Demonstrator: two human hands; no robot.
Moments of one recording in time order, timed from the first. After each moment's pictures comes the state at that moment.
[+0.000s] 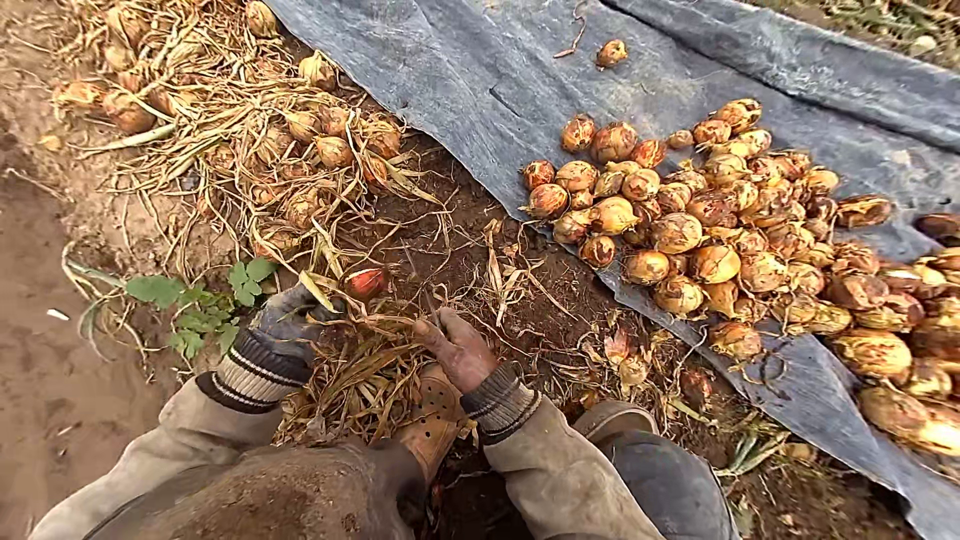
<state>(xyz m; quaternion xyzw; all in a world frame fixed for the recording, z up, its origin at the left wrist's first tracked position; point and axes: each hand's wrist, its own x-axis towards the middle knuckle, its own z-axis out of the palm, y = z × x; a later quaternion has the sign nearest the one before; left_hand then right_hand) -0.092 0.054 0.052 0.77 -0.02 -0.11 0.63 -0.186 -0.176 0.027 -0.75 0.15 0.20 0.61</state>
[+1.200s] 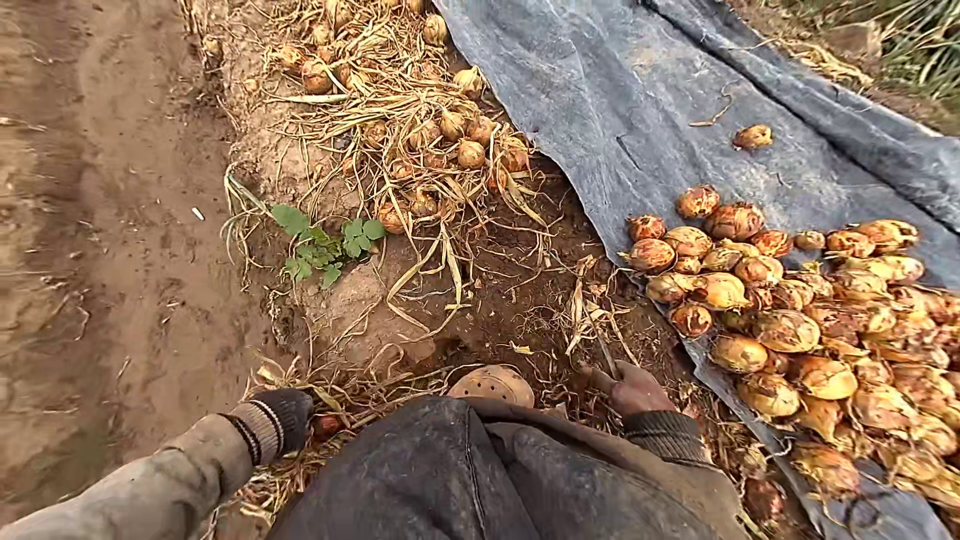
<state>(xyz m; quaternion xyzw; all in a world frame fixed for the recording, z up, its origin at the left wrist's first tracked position) -0.226 0.240 0.016 0.81 -0.04 -0.57 -0.14 -0.207 -0.282 0.012 -0.88 0.25 0.33 0.24</state>
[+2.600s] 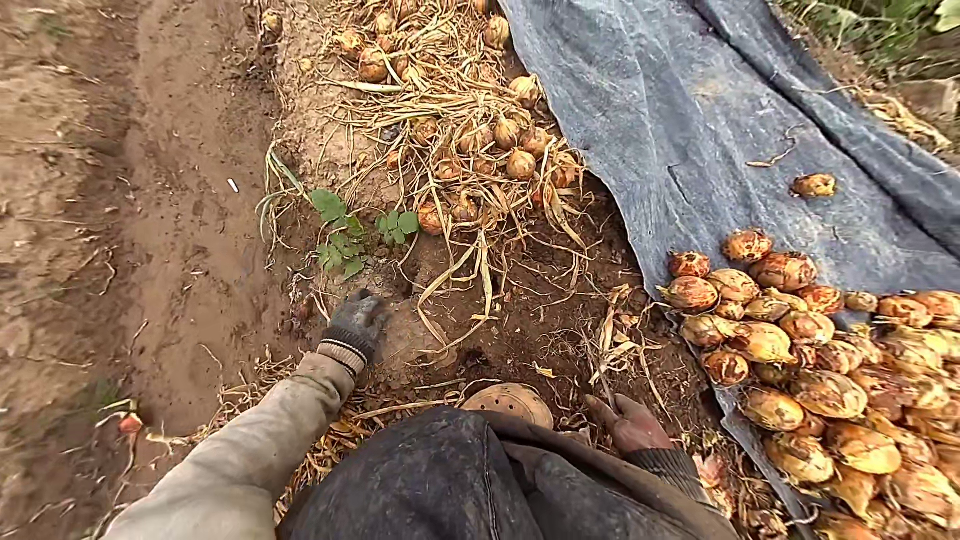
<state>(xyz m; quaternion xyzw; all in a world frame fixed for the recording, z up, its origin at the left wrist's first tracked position) -0.144 0.226 -0.062 0.97 0.06 -0.09 0.20 -0.210 -0.266 -0.019 -0.88 0.22 0.34 0.25</state>
